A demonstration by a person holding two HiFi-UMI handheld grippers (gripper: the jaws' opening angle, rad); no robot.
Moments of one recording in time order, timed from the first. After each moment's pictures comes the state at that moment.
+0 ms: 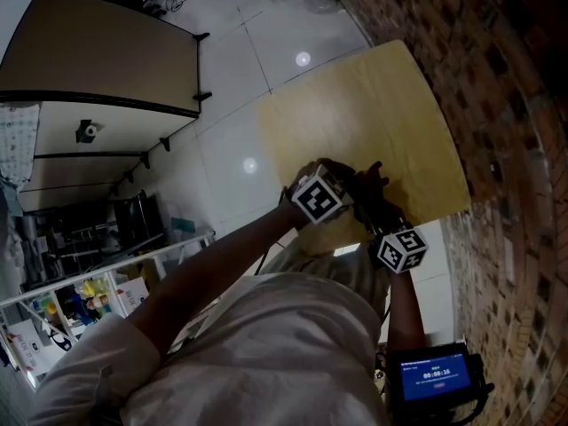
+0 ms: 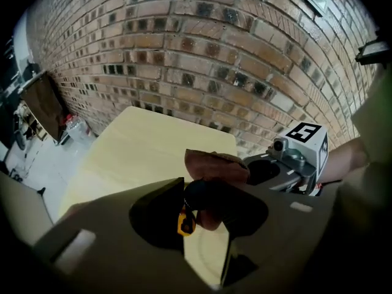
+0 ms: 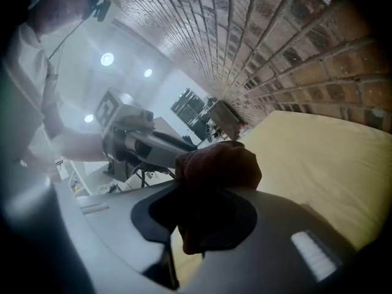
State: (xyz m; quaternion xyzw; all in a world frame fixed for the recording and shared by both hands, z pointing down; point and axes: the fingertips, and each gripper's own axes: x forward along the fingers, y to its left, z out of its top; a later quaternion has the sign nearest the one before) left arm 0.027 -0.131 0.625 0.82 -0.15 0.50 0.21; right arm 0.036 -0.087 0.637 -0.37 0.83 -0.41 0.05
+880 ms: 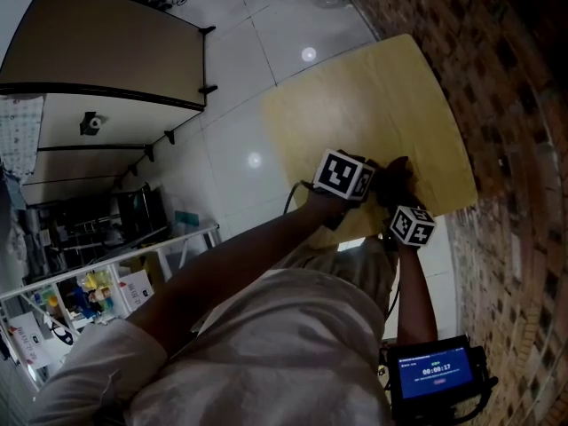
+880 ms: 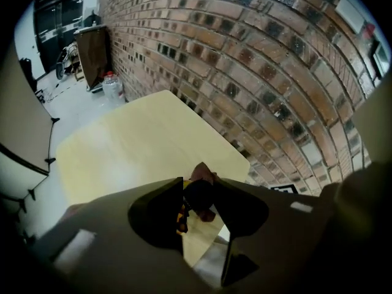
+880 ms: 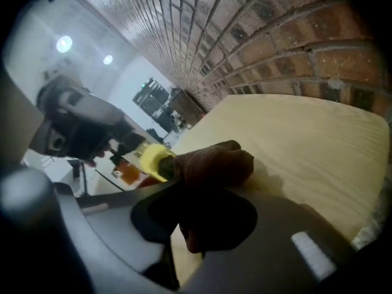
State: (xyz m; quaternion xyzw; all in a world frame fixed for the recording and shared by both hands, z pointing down) left arm 0.031 -0.146 0.632 0.74 -0.30 0.45 0.40; right arm 0.075 -0.102 0.735 -0.48 0.73 -0.49 -0.03
